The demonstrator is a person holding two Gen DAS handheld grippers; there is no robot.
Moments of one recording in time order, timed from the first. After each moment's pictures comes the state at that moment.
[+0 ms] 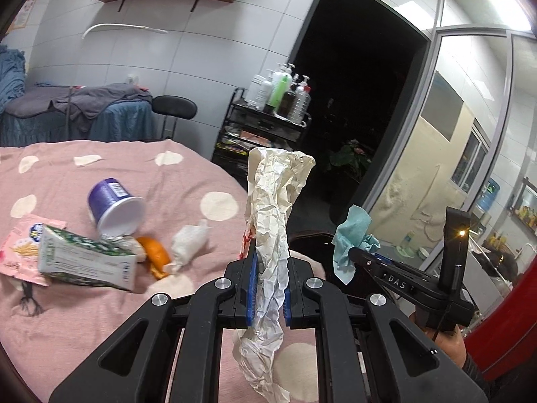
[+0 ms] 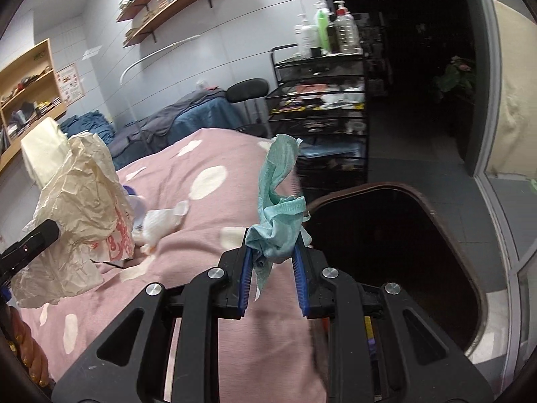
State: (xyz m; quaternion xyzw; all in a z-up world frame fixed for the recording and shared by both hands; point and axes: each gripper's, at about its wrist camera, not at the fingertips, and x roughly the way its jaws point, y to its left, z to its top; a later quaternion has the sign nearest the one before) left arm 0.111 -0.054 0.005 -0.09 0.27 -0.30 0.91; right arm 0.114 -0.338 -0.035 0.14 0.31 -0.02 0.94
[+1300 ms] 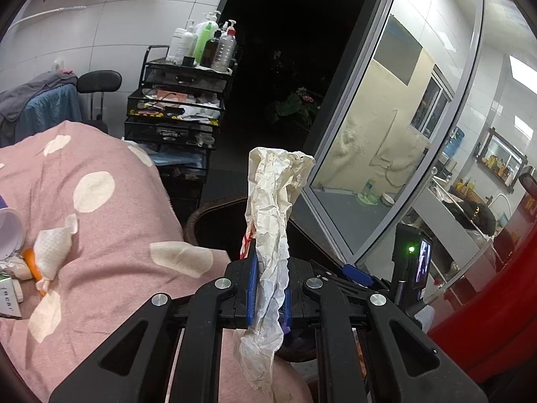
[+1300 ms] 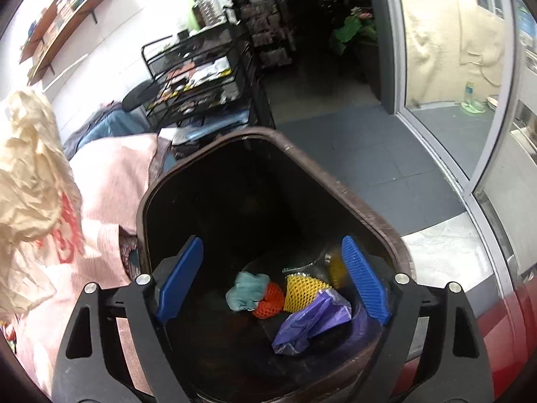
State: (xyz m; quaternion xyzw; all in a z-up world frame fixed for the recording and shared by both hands) left arm 0.130 -0.191 -0.013 -0.03 0.33 -0.41 0.85; right arm 0.079 -0.445 -0.115 0.23 0.34 -0.19 0.89
